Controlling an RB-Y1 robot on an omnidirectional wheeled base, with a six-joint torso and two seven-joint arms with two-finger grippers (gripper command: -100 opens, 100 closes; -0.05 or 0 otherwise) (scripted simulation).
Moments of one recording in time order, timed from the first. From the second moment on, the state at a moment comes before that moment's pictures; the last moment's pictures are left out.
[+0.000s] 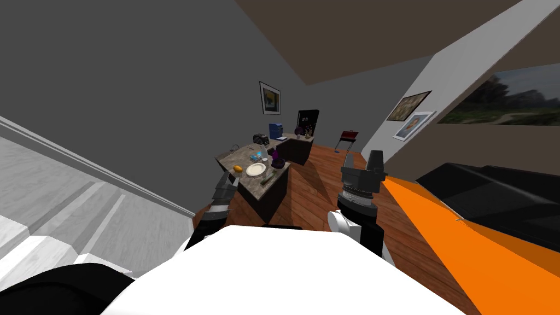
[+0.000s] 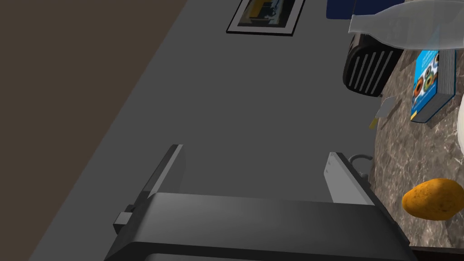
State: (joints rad) left arm 0.73 0.19 0.00 -2.24 0.07 -0.45 0.13; right arm 0.47 0.05 0.00 -2.38 -0.02 -0.61 0.10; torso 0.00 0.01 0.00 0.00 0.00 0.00
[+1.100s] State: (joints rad) left arm 0.95 0.36 0.18 -2.32 0.25 -0.22 0.32; right arm 0.47 0.05 0.00 -2.38 -0.02 -0.61 0.10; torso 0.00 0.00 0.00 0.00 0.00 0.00
